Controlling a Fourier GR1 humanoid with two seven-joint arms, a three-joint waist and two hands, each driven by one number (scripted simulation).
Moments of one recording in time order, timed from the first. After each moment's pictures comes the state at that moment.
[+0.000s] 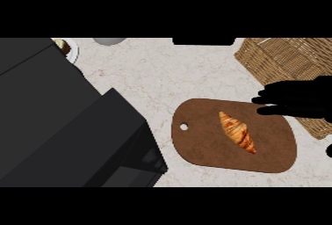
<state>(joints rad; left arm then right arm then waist) -0.18 0.49 -0.27 -1.37 0.21 0.24 0.15 -0.52 -1.06 0.35 -1.69 0.31 0.60 -0.58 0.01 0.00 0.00</state>
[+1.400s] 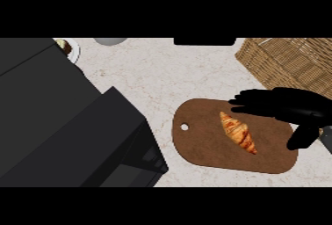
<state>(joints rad) -0.17 0.41 -0.18 -1.37 0.10 0.18 0.19 -0.49 -0.81 0.45 -1.43 0.58 0.45 -0.67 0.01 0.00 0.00</state>
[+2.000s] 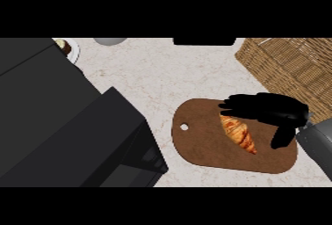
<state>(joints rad) -0.16 0.37 -0.14 -1.39 0.06 0.15 0.21 -0.49 -0.67 0.45 -1.27 0.74 0.36 -0.75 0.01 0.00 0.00</state>
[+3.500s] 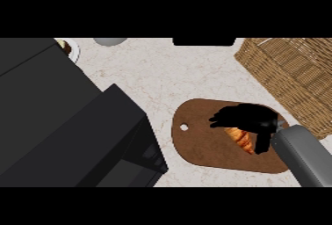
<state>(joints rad) -0.17 0.30 -0.02 -1.36 -0.03 0.05 0.21 -0.47 -0.46 0.41 -1.06 1.02 0.30 -0.81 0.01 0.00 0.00</state>
